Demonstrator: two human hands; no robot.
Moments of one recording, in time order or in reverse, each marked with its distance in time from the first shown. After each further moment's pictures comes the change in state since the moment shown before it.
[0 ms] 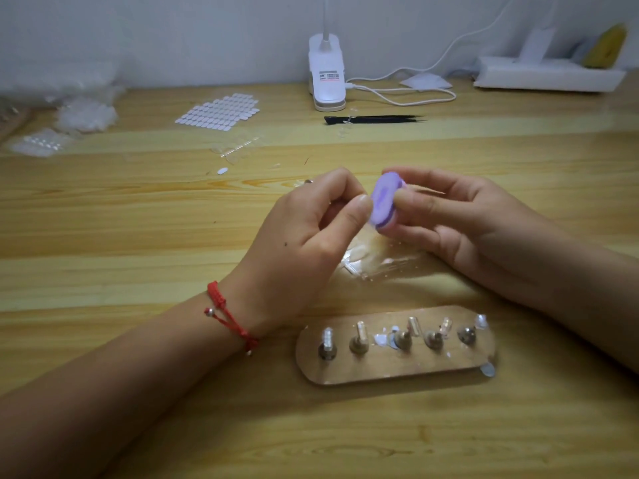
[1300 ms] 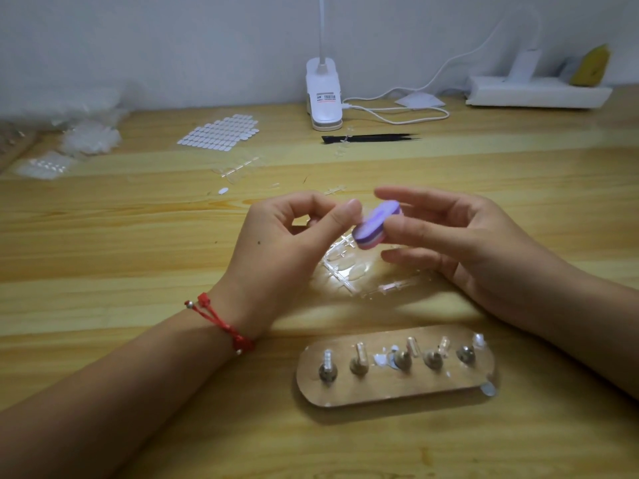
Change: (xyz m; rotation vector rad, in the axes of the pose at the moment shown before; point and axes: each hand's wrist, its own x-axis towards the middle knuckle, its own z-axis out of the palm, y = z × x) left_hand 0.006 -0.002 -0.004 -0.292 0.196 -0.188; right_hand -0.004 0.000 0.008 -0.084 0.073 -0.075
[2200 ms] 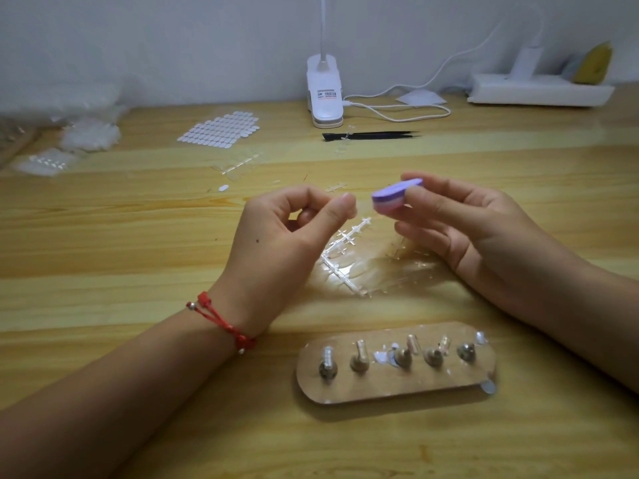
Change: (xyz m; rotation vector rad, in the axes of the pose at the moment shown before) left_hand -0.001 -0.001 0.001 0.044 0.039 0.034; right_hand 0.003 -0.001 -0.005 0.123 0.093 0.009
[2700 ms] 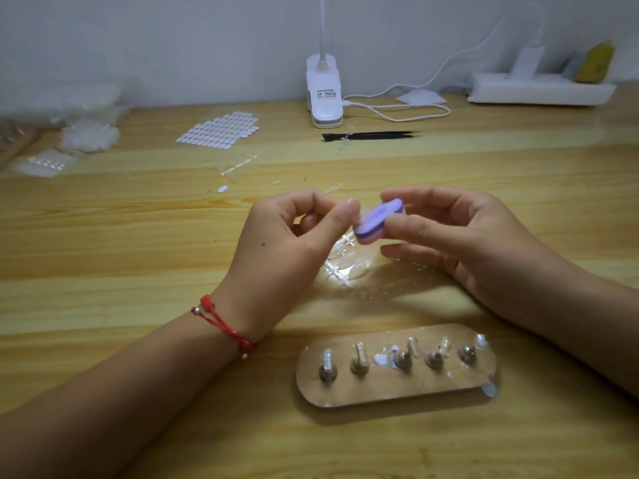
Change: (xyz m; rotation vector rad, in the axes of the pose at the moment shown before) left_hand 0.000 -0.002 0.001 0.031 0.003 0.004; right_hand -0.004 0.004 0.005 -0.152 -0.065 -0.040
